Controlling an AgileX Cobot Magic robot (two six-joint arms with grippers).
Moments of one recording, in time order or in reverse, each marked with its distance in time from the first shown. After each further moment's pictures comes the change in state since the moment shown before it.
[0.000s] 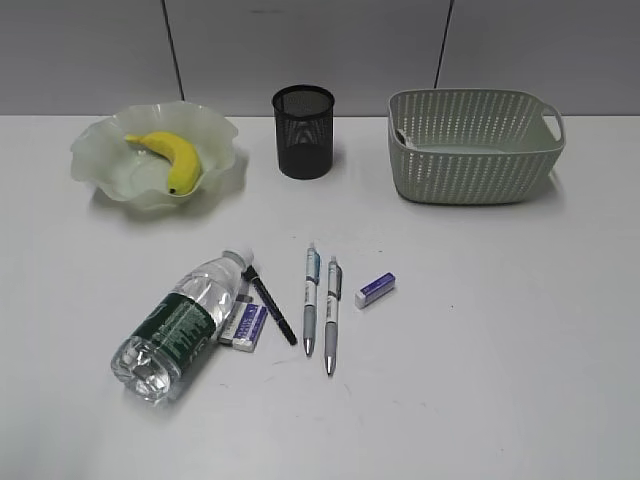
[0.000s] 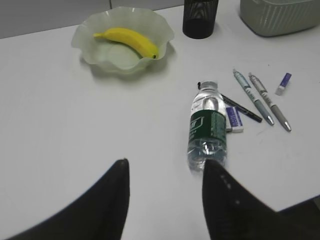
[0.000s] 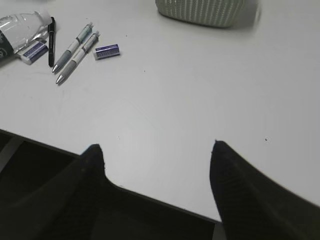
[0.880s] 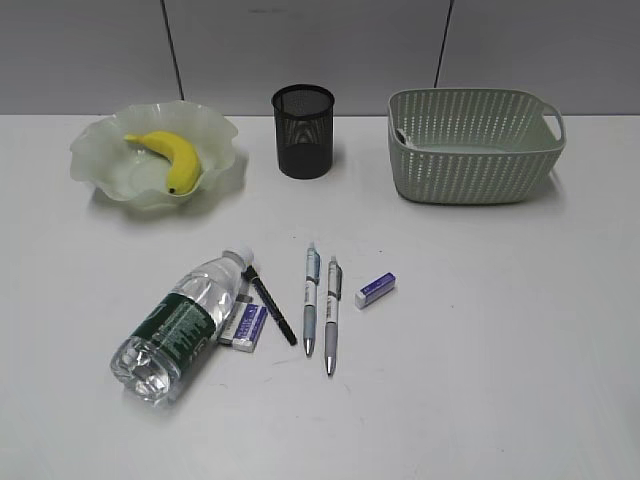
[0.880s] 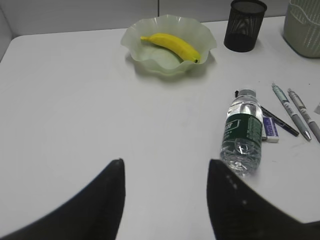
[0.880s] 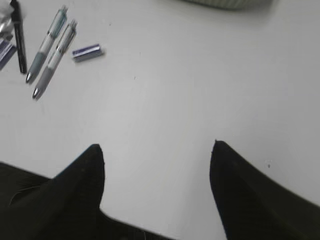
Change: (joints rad) left arm 0.000 -0.241 0.021 0.176 0.130 -0.207; right arm -0.001 0.790 -0.246 0.010 -0.171 -0.006
